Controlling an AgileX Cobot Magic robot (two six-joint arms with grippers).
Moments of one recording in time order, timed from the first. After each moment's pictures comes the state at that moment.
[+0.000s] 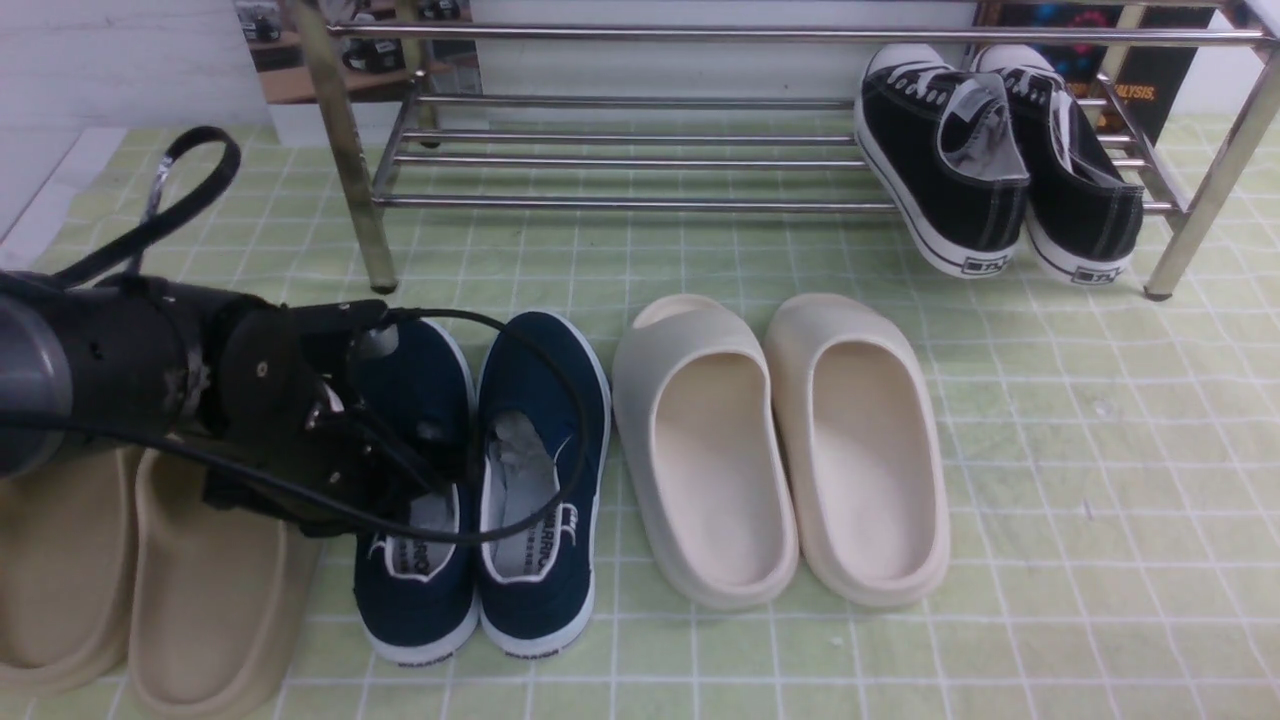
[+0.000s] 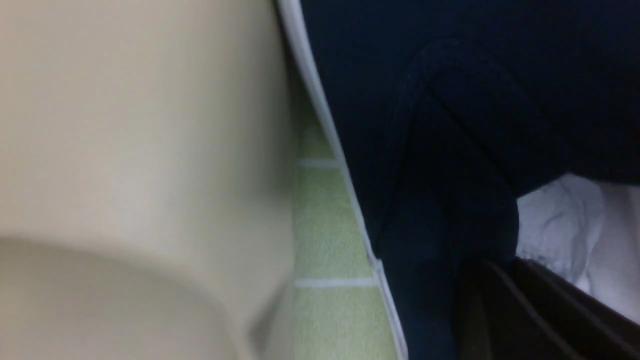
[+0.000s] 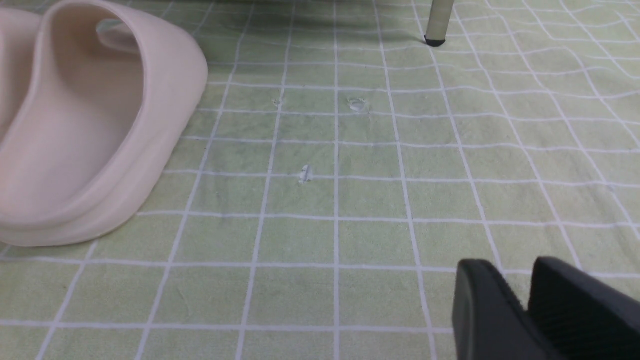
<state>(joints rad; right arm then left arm) -0.03 -0.01 0.02 0.02 0.37 -0.01 -0.27 1.62 -0.90 -0.02 0.52 -0.32</state>
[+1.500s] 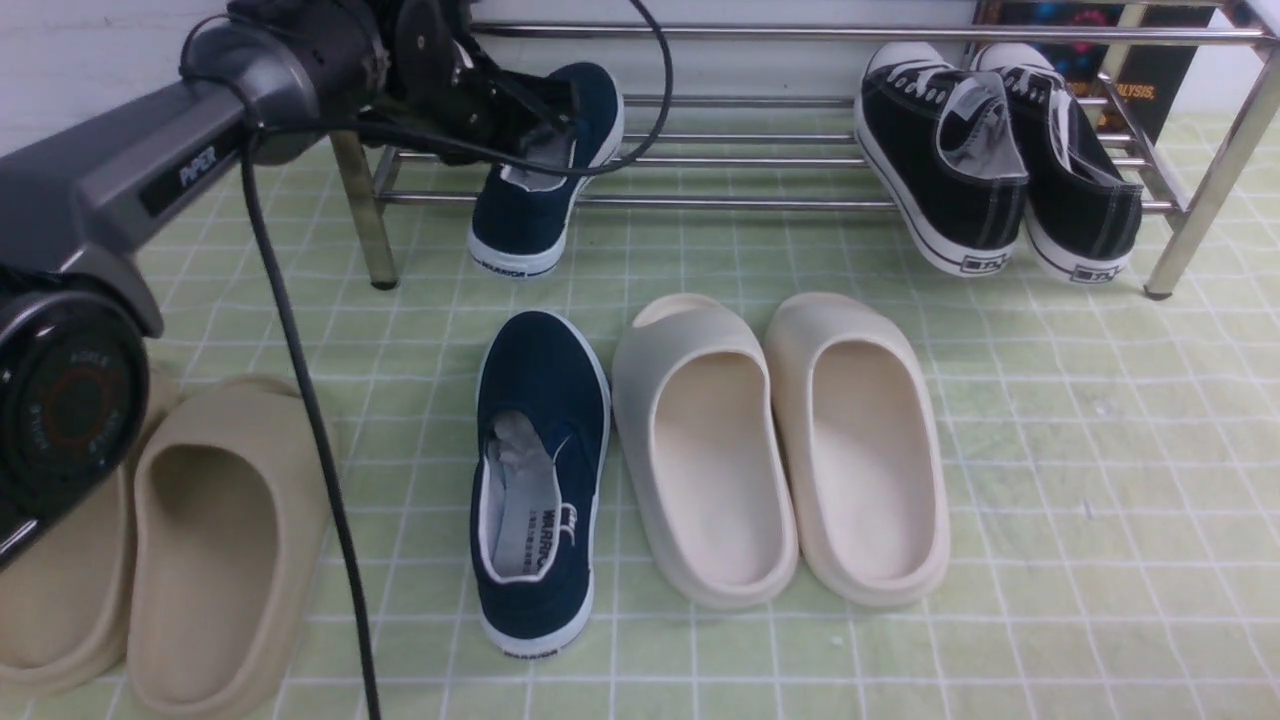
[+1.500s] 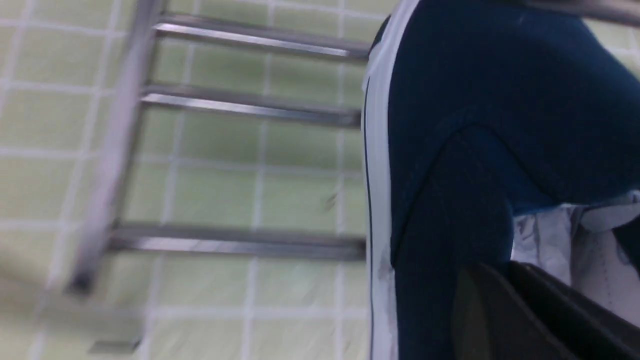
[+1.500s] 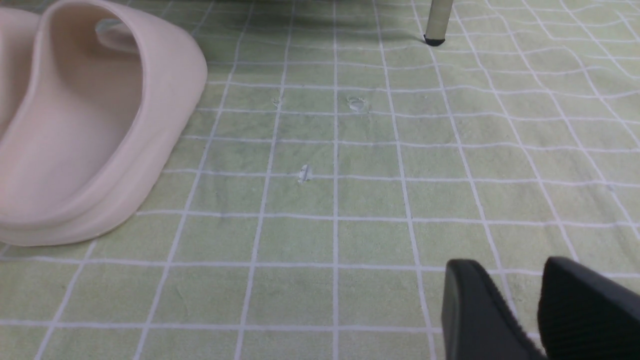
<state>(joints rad) -0.03 -0.01 0.02 0.02 0.37 -0.01 -0.27 2.16 -1.94 0.02 0.51 -0.34</state>
